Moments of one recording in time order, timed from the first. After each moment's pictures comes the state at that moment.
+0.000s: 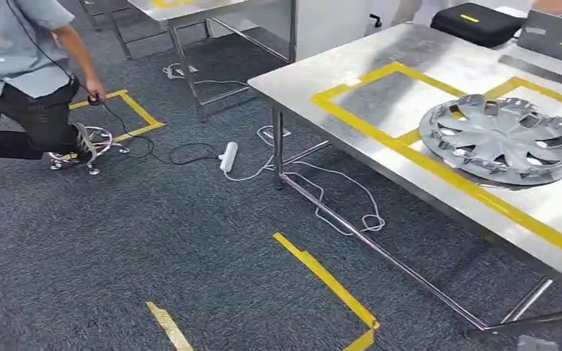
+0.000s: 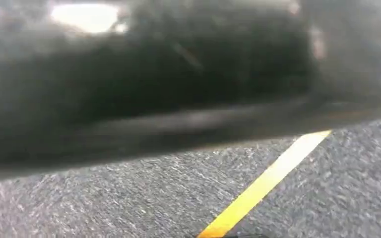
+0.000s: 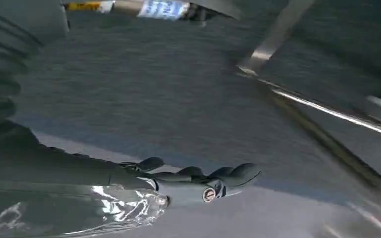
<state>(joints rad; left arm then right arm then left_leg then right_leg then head) 0.02 -0.18 0.76 -0.26 -0.89 0.23 -0.46 0.47 0.32 -0.55 -1.52 0.68 -0.40 -0.11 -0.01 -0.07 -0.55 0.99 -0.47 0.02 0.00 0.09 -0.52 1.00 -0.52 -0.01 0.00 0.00</state>
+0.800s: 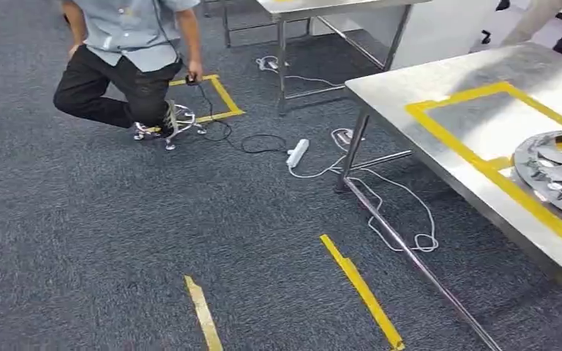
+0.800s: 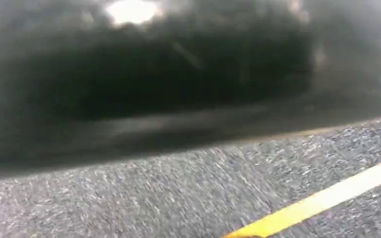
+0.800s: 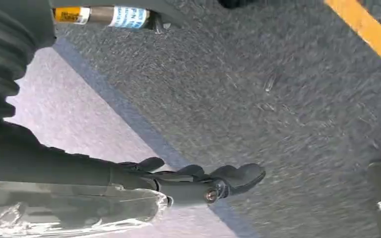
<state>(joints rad) 0.03 -0.20 0.82 -0.30 -0.91 0.23 -0.45 0.47 0.32 -0.49 -1.21 0.72 -0.29 0.13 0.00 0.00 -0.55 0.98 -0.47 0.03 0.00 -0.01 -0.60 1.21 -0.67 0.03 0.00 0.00</state>
